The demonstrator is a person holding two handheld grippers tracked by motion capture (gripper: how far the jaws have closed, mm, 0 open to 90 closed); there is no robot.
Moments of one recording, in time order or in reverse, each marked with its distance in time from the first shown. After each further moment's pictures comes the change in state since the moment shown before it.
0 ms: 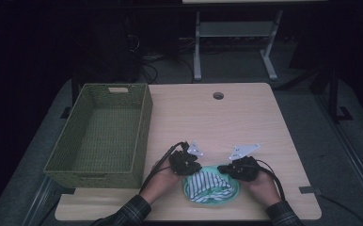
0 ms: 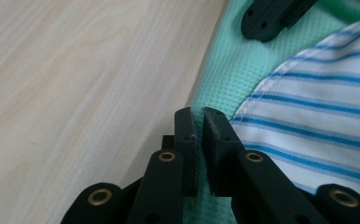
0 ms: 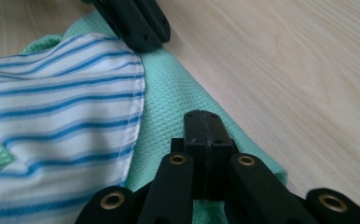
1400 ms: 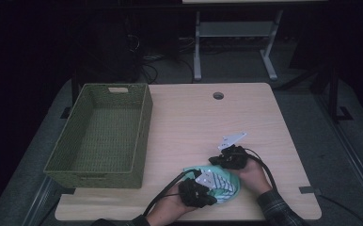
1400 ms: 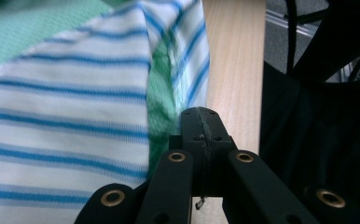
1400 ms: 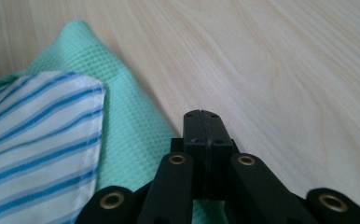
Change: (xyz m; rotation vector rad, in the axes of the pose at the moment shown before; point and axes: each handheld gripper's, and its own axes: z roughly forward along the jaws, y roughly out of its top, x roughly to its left) left arm -0.080 -0.014 0.008 -0.013 -0.263 0.064; right arm -0.019 0.031 0.028 0.030 0.039 -0.032
